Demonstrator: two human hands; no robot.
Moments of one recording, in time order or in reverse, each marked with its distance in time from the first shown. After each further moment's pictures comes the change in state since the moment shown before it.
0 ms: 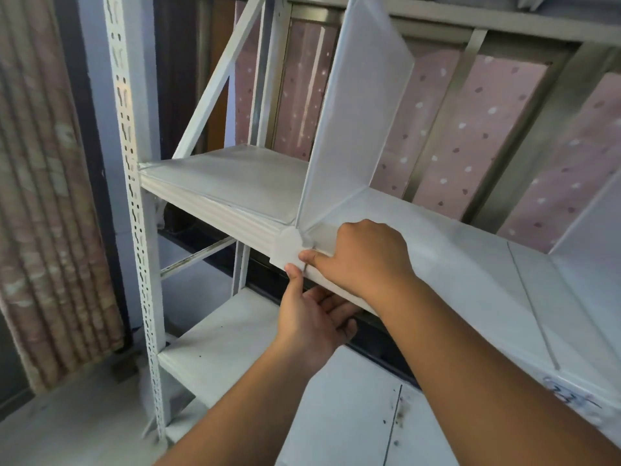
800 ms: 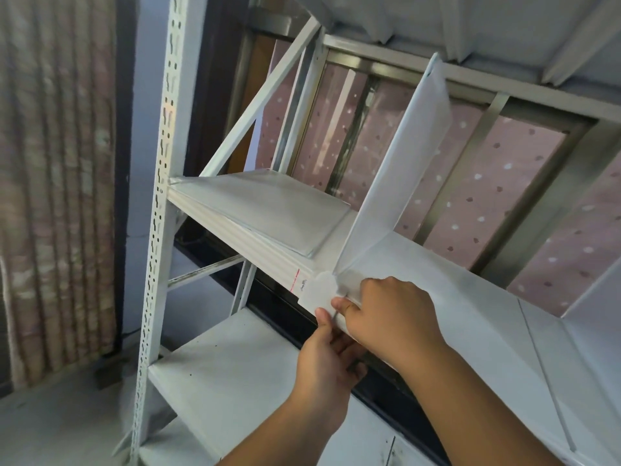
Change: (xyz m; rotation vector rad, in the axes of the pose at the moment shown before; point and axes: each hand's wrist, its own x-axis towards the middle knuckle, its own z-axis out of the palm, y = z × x) left_hand 0.001 -0.023 0.011 -0.074 0.062 0.107; right_hand -0.016 0.014 0.003 -0.072 -0.092 -0.026
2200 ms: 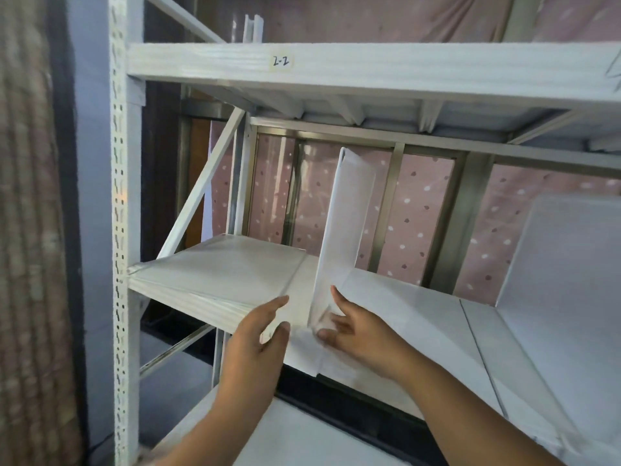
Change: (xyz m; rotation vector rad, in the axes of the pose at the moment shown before) left_hand -0.059 0.110 0.010 1.020 -0.011 0.806; right_hand -0.010 0.045 -0.001 1.057 -0.212 0.070
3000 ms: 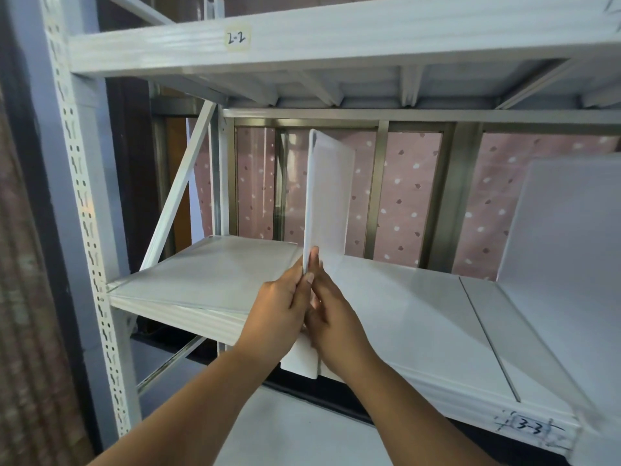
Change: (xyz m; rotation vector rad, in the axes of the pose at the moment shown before) left_hand 0.067 0.029 0.032 0.226 -0.311 0.280; right_hand 0.021 -0.024 0.046 0.113 0.358 -0.319
